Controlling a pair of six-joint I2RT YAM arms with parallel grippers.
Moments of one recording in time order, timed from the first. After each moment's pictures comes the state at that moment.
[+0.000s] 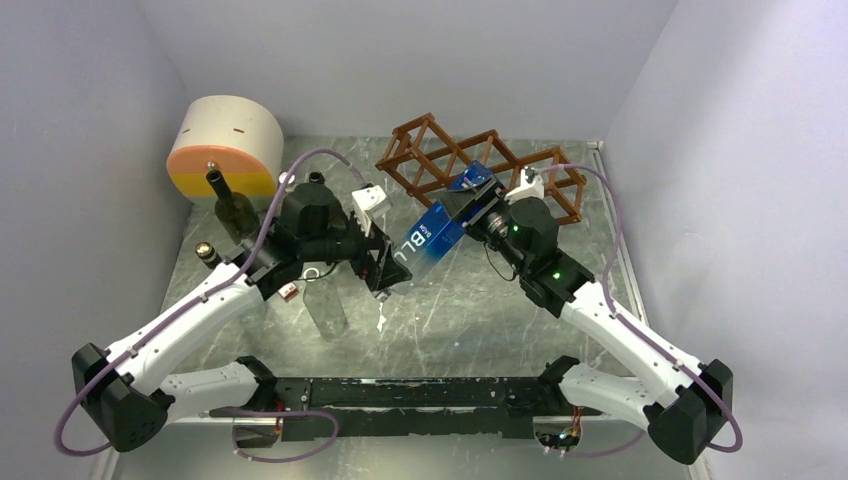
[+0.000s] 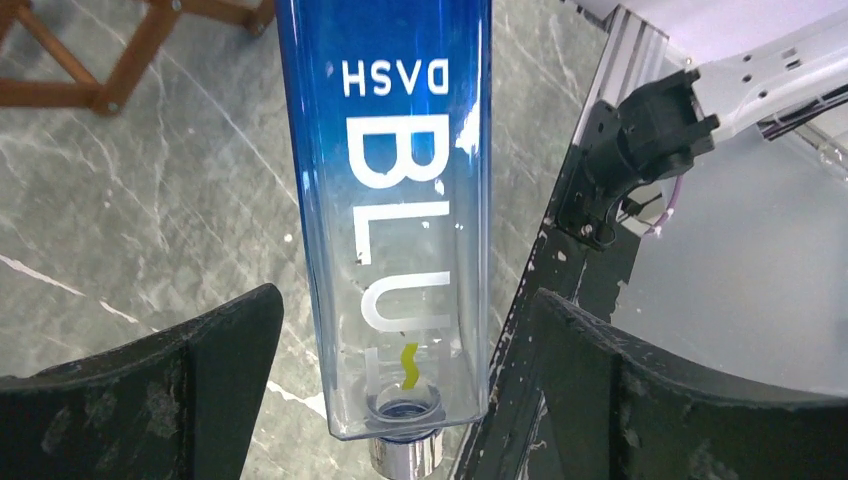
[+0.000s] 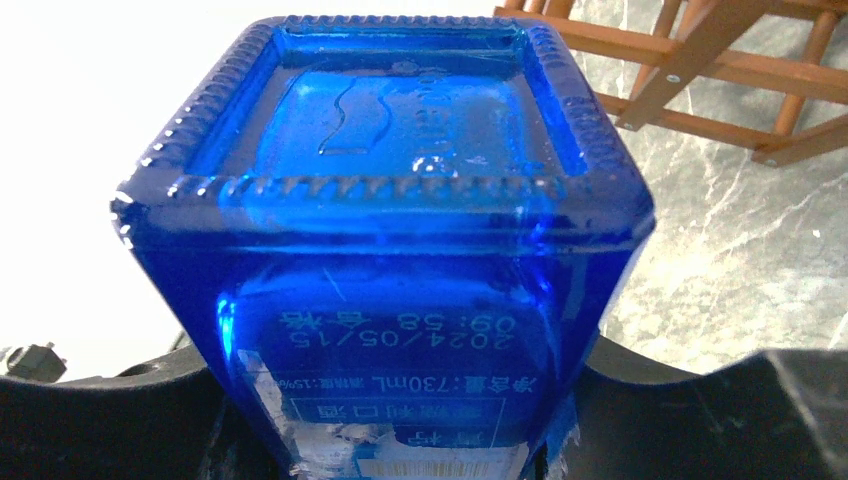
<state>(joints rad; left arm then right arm) -0.71 1.09 1.04 -0.36 0.53 -0.12 0.67 1.00 0.86 0.03 0.20 0.98</state>
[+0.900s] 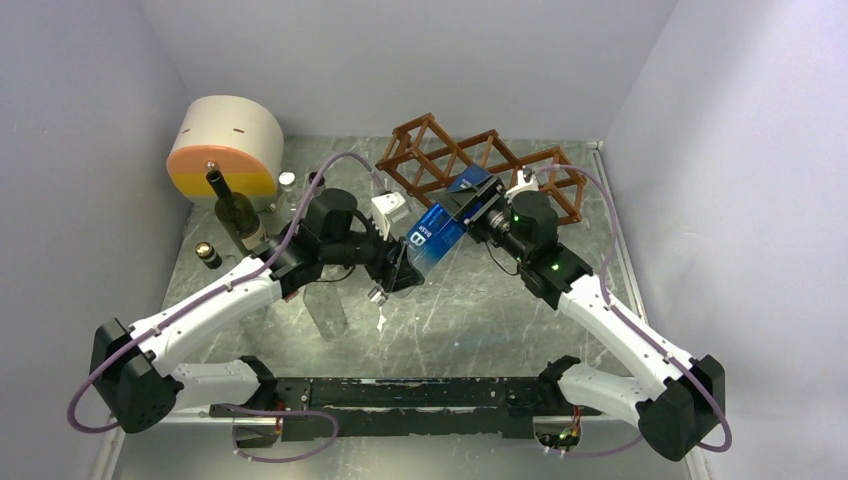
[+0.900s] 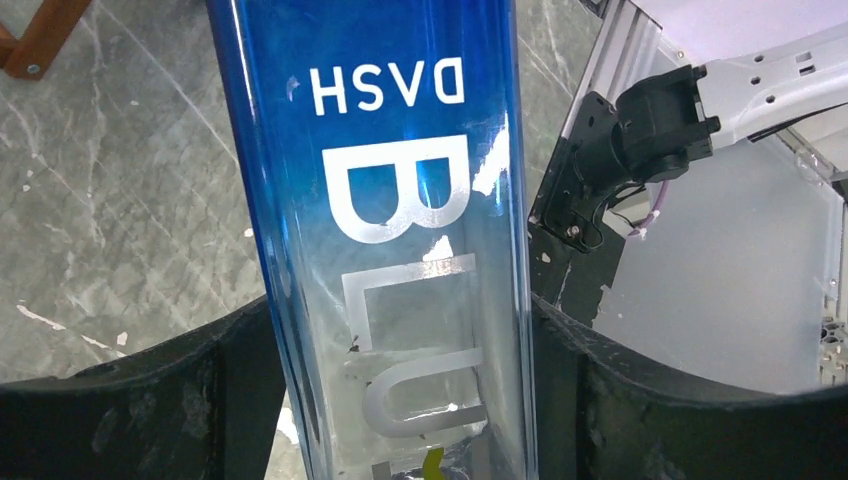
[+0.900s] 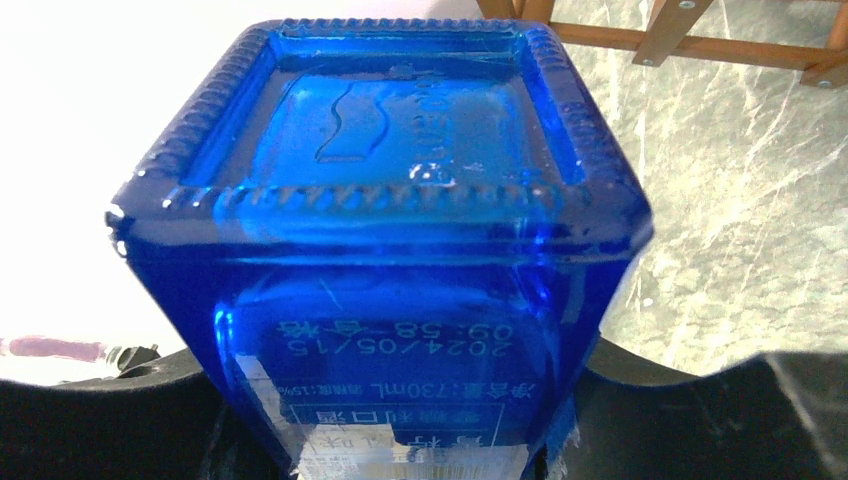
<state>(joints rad) -0.76 1.19 1.00 -0.27 0.51 -0.20 0.58 1.05 0.86 0.01 0.00 1.13</state>
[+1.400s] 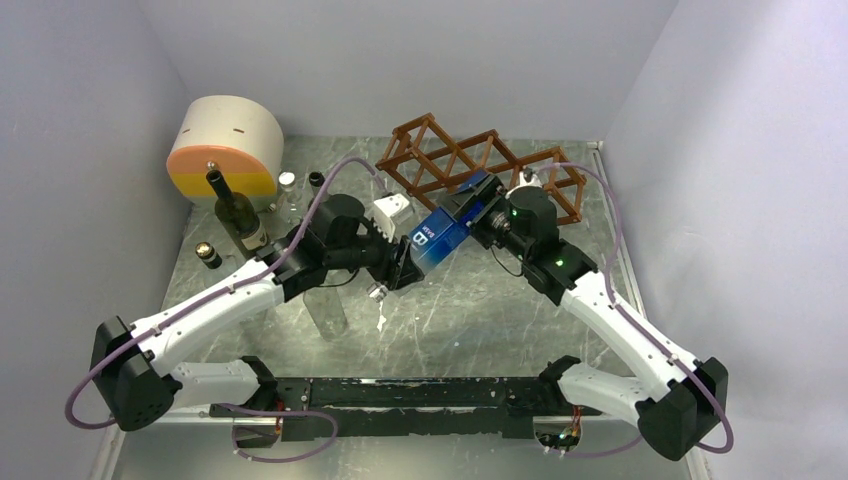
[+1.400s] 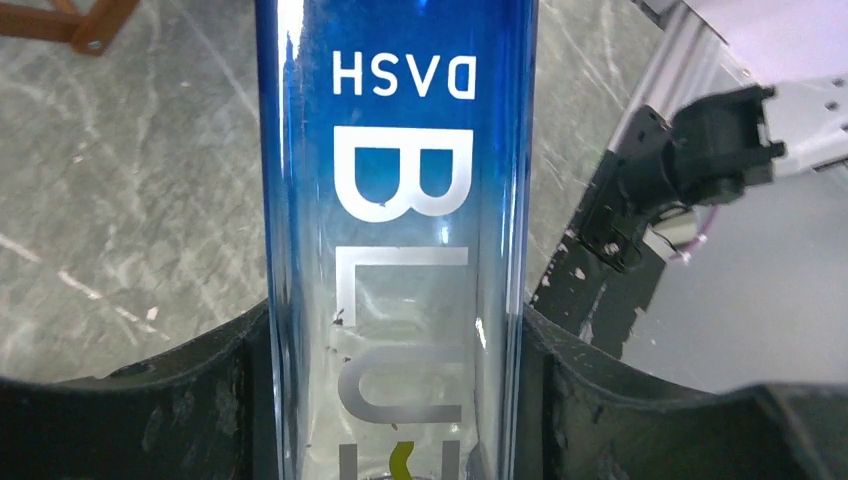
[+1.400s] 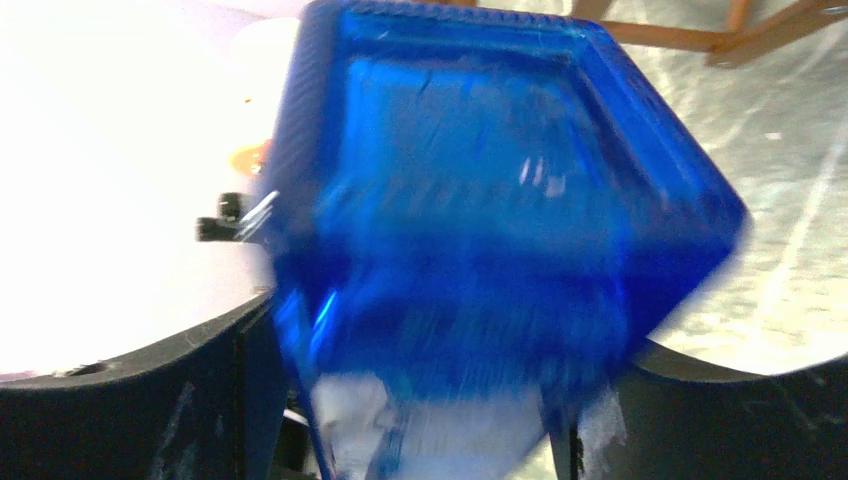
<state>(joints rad) -0.81 1.20 1.00 -0.29 0.34 -0.23 0.57 1.05 0.91 -0.14 0.01 1.08</state>
